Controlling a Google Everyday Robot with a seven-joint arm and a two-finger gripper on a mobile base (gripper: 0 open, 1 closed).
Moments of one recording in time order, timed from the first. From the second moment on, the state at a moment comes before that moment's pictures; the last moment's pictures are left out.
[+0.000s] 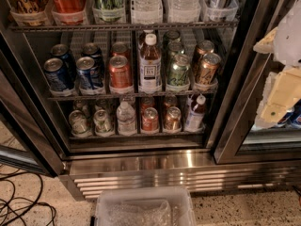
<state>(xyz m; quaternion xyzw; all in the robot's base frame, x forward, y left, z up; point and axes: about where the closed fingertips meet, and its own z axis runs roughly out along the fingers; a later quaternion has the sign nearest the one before) 0.438 -0.217 0.976 -0.60 0.78 -0.03 0.16</state>
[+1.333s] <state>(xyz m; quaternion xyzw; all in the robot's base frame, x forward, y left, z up) 0.439 -0.122 0.984 -0.66 0.68 0.03 0.31</state>
